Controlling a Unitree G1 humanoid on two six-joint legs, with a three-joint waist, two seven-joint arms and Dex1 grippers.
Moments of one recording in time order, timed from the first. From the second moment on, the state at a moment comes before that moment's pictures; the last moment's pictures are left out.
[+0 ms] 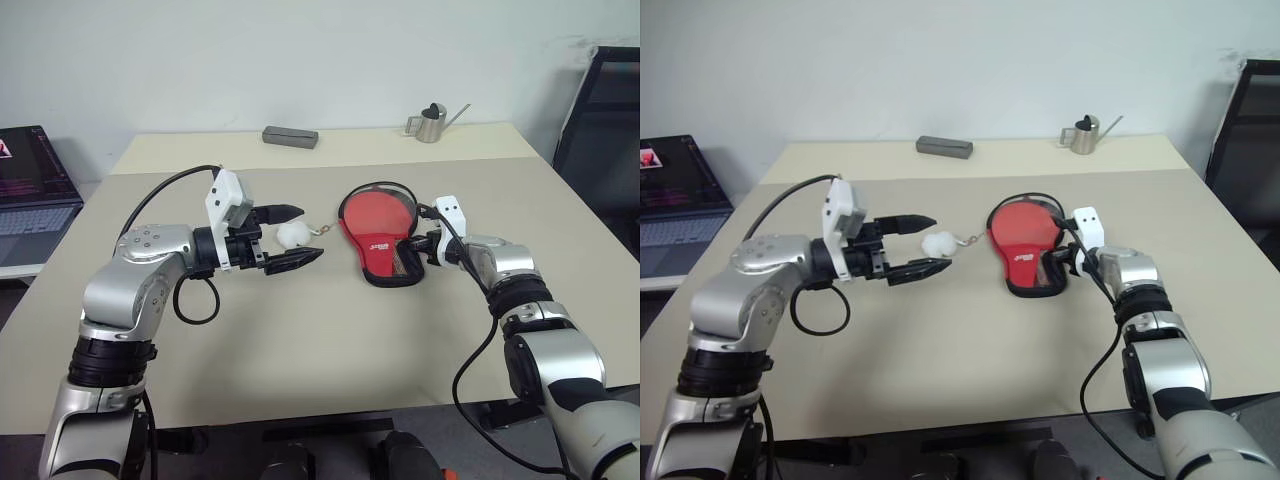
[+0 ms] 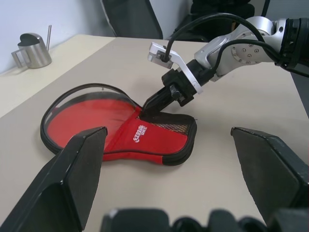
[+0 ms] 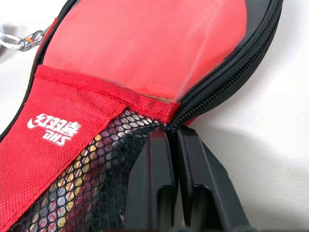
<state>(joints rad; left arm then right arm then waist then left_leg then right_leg) -0.58 0.68 0.05 -0.15 -0.51 0.57 -1.03 -1.00 -0.35 -0.02 0.91 0.14 0.54 0.61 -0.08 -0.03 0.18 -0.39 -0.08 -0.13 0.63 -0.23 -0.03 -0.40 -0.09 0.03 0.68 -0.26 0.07</state>
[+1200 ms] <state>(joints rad) -0.43 0.81 0.03 -0.36 -0.69 0.69 -1.20 -0.51 -0.48 -0.09 -0.15 0.34 1.27 0.54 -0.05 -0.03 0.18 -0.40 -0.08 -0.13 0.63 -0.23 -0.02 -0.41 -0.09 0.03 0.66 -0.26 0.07</state>
